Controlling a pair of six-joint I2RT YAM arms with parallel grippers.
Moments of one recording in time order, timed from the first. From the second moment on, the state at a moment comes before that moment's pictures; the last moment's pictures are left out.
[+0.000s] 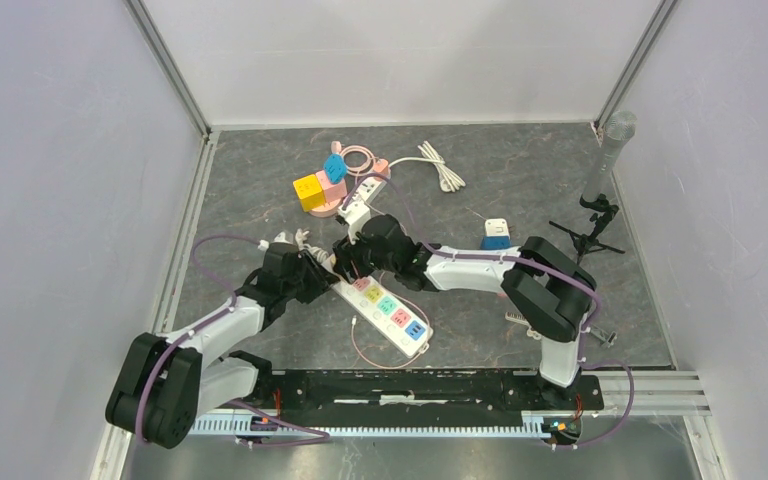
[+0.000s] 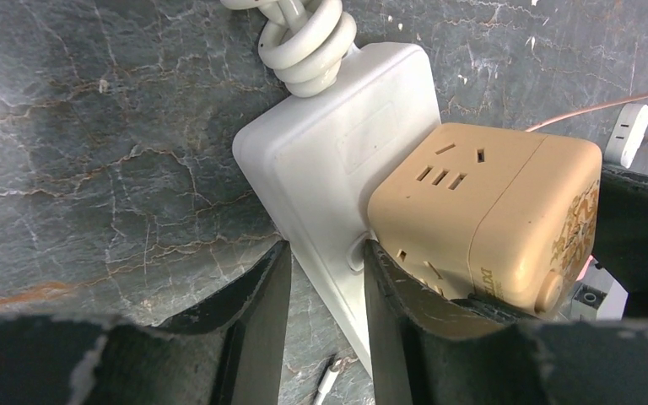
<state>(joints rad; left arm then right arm) -0.33 1.12 0.34 0.01 0.09 -0.91 0.98 1.87 1.13 0.24 -0.02 0.22</state>
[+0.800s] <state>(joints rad) -0.33 1.10 0.33 0.00 0.12 -0.92 0.98 1.85 1.08 0.28 0.01 0.24</state>
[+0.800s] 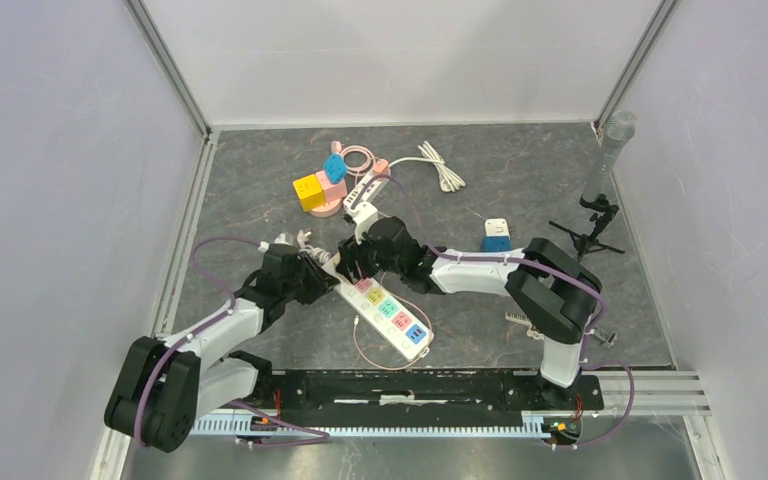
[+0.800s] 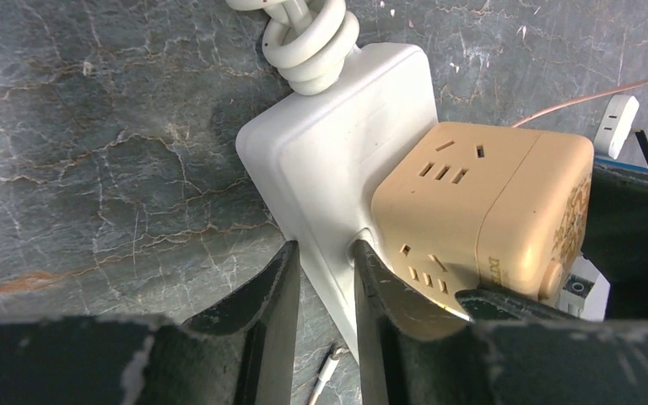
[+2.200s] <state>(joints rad) -0.33 1.06 0.30 0.01 0.11 -0.92 1.01 1.97 1.35 -0.08 0.07 0.21</state>
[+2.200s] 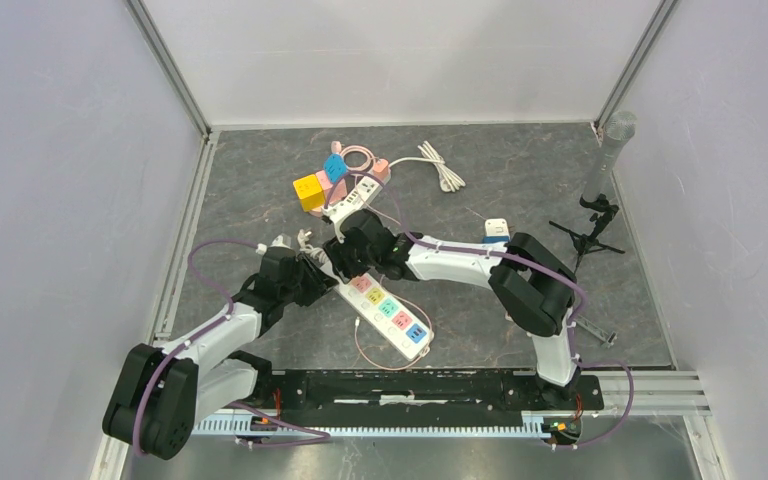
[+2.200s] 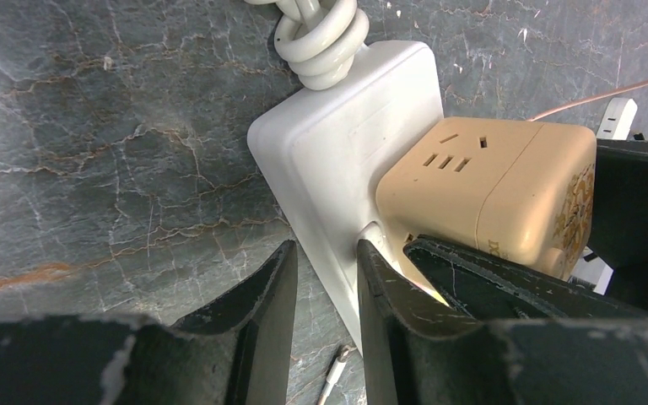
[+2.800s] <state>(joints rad) -0.33 1.08 0.30 0.02 0.15 -0.92 0.98 1.90 1.22 0.04 0.00 0.25</state>
